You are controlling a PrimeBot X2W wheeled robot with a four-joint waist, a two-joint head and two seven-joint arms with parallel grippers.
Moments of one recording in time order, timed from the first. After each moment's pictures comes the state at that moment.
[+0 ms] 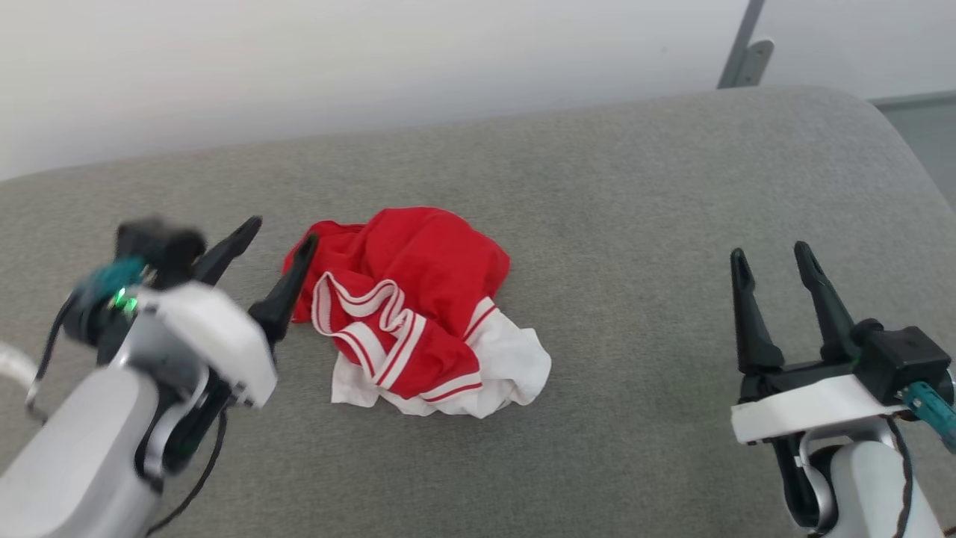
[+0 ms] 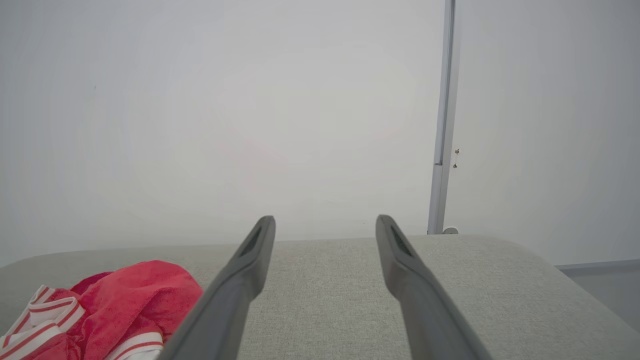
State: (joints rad) left arm -0.48 0.61 -0.54 0.15 -0.75 0.00 0.09; right arm -0.19 -0.08 0.00 0.16 0.20 0.13 -0.26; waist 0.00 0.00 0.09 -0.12
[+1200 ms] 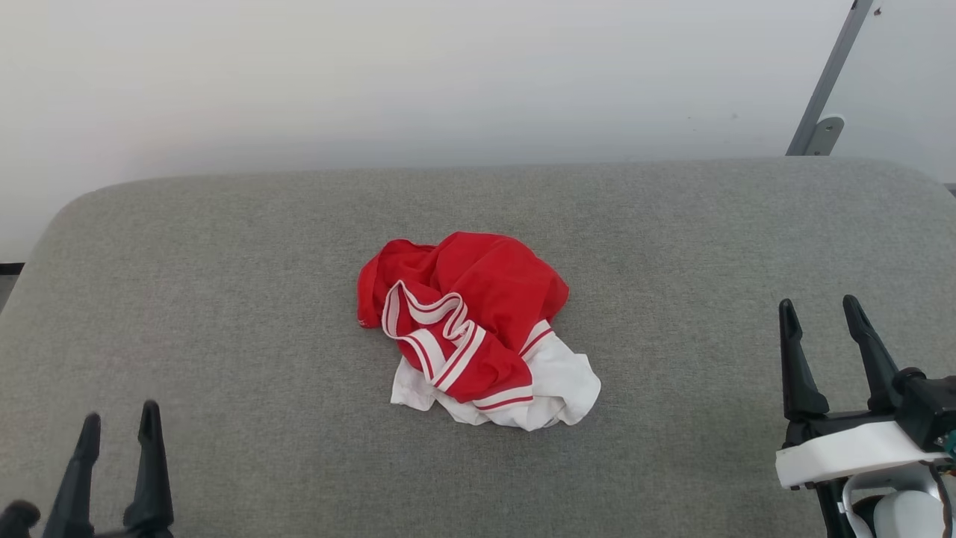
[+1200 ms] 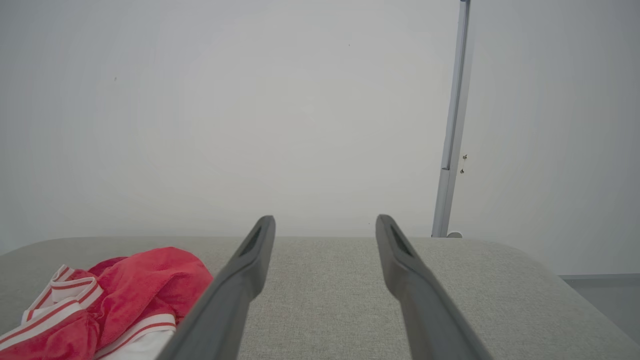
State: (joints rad) left arm 0.18 0.27 0.10 0.01 -0.54 -0.12 -0.26; right arm -0.07 -0.13 -0.07 0.14 0.20 0.13 -0.26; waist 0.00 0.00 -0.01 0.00
